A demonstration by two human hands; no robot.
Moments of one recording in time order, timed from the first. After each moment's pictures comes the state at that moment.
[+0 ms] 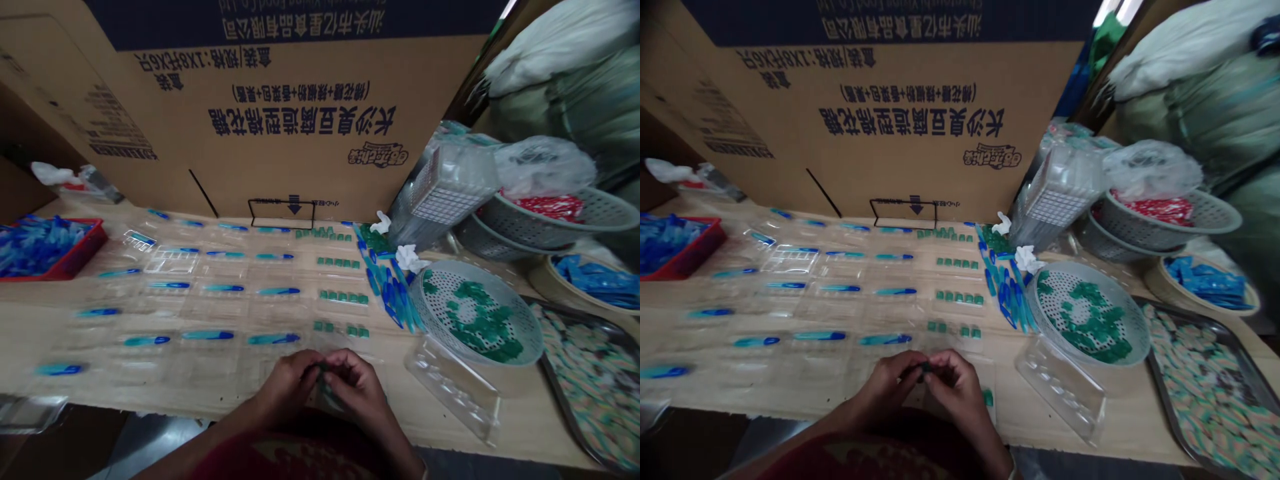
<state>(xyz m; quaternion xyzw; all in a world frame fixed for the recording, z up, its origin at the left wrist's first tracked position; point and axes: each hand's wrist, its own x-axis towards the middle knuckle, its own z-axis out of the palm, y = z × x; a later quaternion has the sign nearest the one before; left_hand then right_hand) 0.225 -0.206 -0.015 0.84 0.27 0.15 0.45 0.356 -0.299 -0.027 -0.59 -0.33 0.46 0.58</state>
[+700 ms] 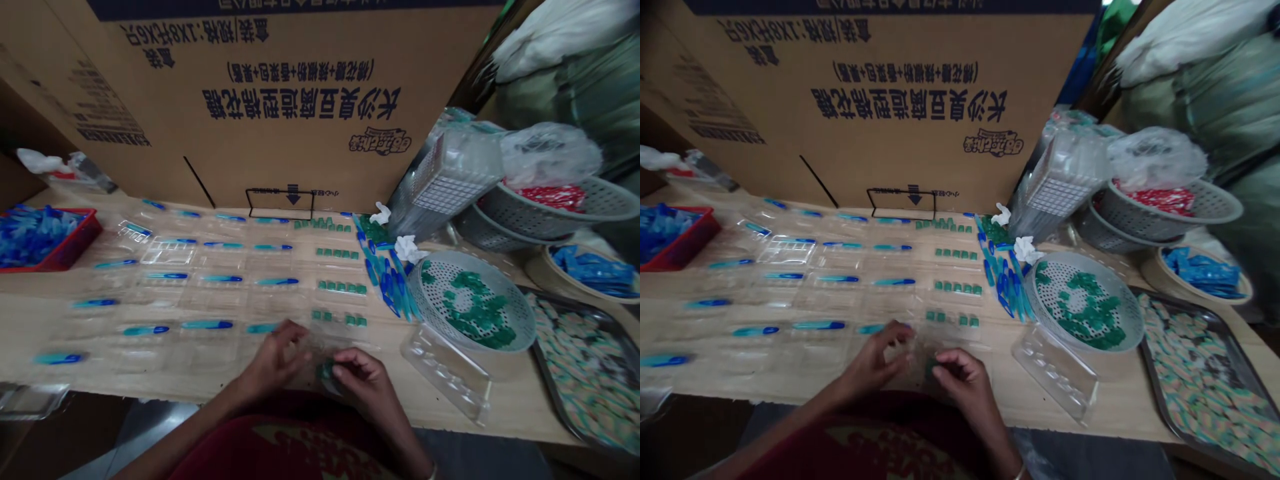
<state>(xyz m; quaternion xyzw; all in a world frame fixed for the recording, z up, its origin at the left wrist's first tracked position) 0.213 -0.184 -0.007 0.84 0.29 0.17 0.42 0.368 -0.320 -0.033 -0.63 -0.28 0.46 0.56</state>
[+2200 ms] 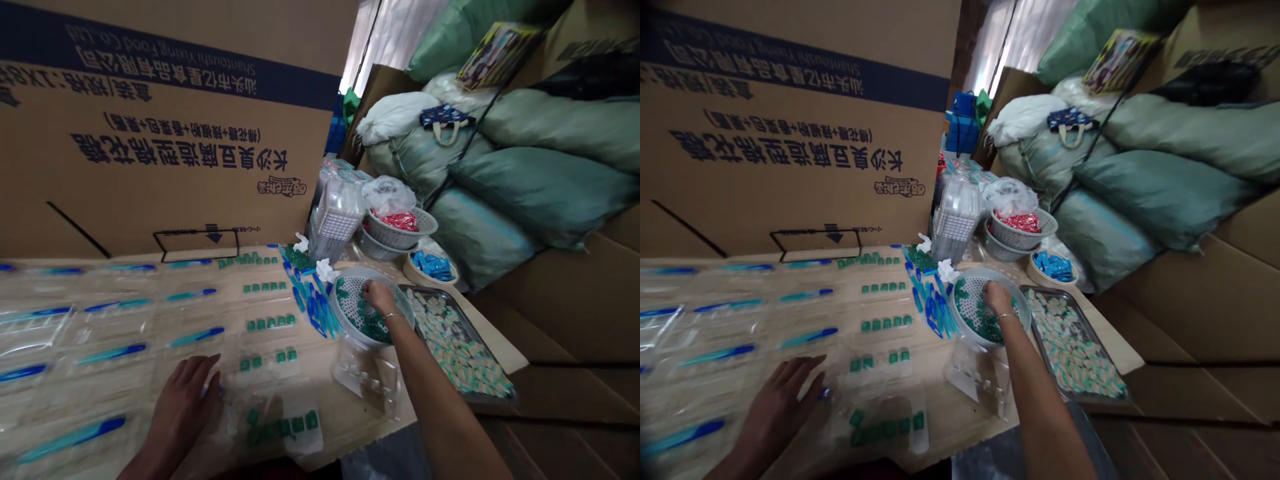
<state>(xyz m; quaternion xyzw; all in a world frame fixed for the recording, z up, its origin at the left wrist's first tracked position) 0.233 -0.137 -0.027 0.93 0.24 0.29 0.04 0.670 -0.297 -0.017 -0.95 -0.28 0.05 0.15</state>
